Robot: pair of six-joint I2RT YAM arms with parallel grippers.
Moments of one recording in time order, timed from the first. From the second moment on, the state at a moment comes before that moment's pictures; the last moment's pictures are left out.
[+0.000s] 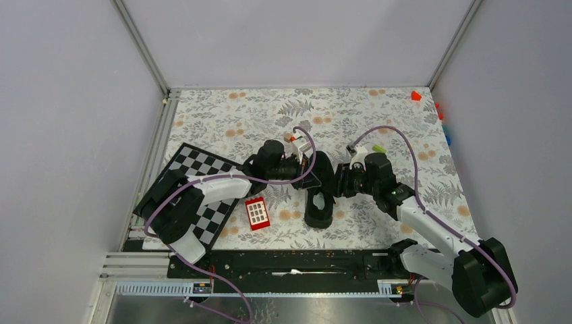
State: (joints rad) left arm -0.76 1.63 0.84 0.41 0.62 -0.37; right arm 0.45 1.04 0.51 -0.06 -0.43 0.44
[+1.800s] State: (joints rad) left arm -0.76 1.63 0.84 0.39 0.62 -0.36; right arm 0.30 1.16 0.55 -0.03 -0.45 0.48
